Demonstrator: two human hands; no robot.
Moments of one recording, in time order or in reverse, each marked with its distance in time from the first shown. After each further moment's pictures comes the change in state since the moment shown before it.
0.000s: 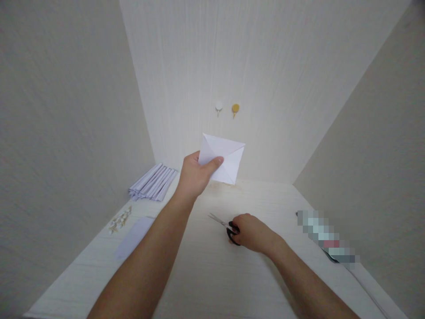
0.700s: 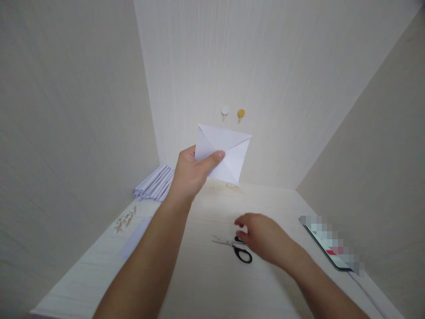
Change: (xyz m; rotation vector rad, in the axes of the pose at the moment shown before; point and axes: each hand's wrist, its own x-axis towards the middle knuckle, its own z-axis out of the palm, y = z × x) left_hand -0.006 0.032 -0.011 -0.089 -0.009 0.042; right_hand -0.033 -0.017 -0.032 0.060 0.206 -0.059
